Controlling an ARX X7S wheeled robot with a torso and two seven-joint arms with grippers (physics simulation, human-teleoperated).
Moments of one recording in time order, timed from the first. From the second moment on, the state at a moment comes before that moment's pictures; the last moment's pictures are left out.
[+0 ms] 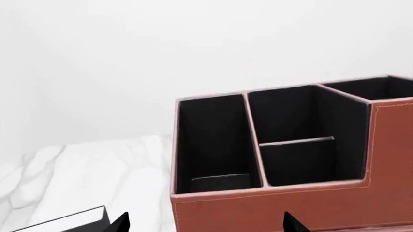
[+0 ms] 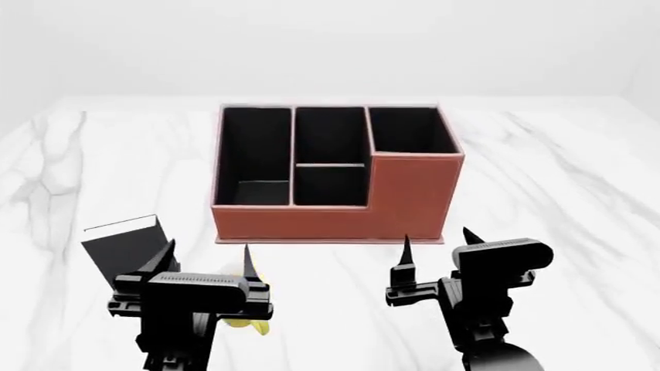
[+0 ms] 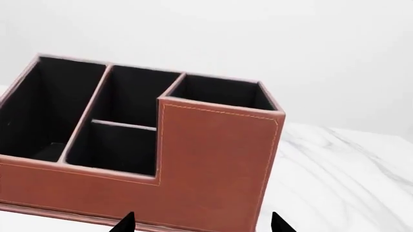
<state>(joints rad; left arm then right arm) -0.02 -0.16 0.15 0.52 -0.04 -0.47 -0.19 0.16 0.17 -0.11 -0.38 0.09 0.55 0.06</state>
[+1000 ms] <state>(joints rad) -0.01 -0.09 0.08 0.62 0.12 -0.57 -0.15 0.33 0.14 -0.23 -0.36 0.02 0.76 -0.15</state>
